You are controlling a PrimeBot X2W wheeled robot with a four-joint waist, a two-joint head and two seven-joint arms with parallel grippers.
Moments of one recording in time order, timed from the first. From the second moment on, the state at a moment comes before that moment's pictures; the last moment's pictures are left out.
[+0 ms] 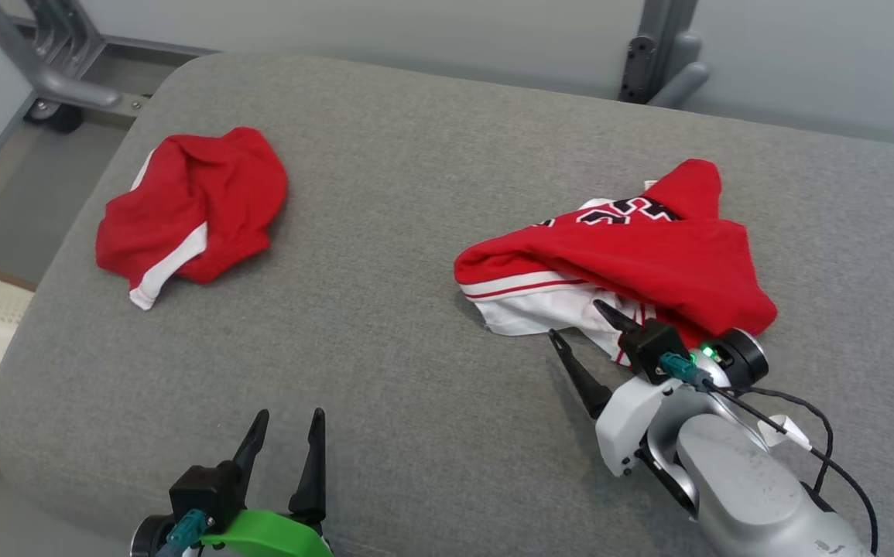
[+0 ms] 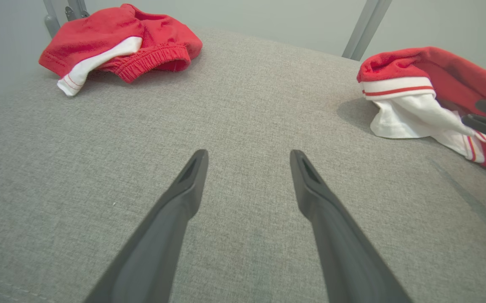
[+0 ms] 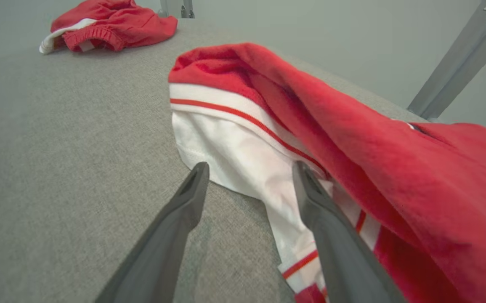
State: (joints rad) left arm -0.04 0.05 -0.20 0.38 -0.29 -0.08 -0.26; right arm -0.49 -0.13 0.47 0.73 0.12 0.13 -0.26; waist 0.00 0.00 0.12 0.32
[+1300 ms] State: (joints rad) left arm -0.04 0.05 -0.23 0.39 -0.29 -0.09 -0.26; right arm -0.56 -0.17 -0.12 0.42 0.17 0.13 -0.26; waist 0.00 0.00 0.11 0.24
